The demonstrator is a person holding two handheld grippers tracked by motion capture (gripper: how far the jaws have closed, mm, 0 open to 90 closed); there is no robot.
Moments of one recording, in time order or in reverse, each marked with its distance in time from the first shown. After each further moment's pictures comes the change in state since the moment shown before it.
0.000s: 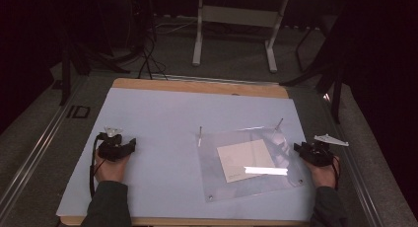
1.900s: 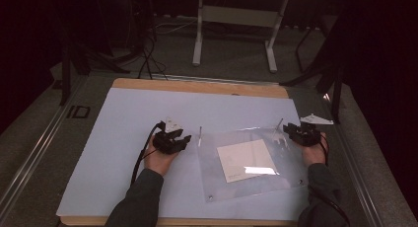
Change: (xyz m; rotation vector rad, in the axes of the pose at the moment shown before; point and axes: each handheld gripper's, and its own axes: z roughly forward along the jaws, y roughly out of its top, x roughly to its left) left arm -0.147 0.049 0.016 -0.056 -0.379 0.321; right arm 0.019 0.057 0.037 -0.052 0.075 -0.174
